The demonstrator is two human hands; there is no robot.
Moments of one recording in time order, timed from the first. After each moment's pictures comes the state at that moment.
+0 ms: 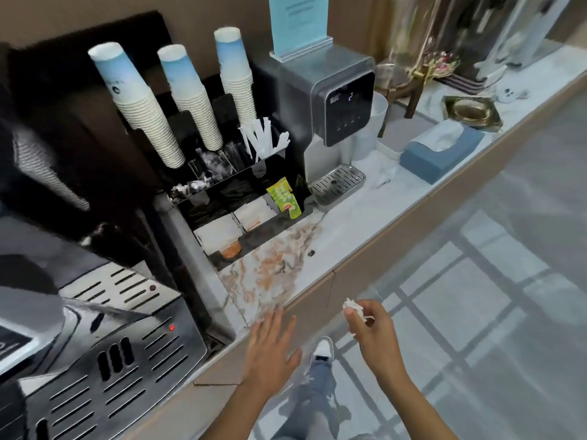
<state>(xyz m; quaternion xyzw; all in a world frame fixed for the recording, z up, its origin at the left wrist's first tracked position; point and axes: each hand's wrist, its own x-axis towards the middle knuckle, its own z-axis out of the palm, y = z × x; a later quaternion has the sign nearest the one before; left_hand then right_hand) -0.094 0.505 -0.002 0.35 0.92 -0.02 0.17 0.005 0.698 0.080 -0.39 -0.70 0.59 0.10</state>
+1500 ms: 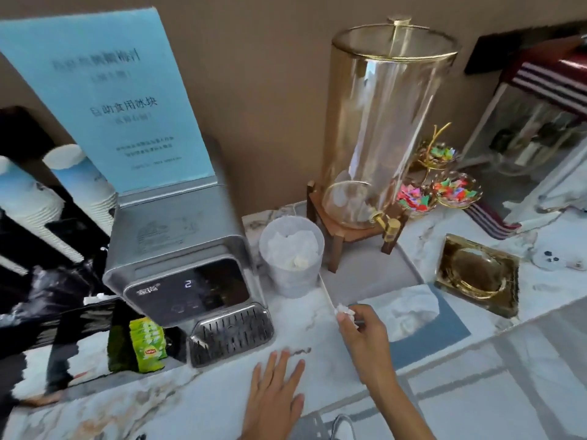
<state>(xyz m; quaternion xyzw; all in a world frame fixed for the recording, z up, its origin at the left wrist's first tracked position) -0.246 0.986 -0.016 0.21 0.96 0.06 0.15 -0.272 1.190 0.108 -0.23 -0.76 0.60 0.06</state>
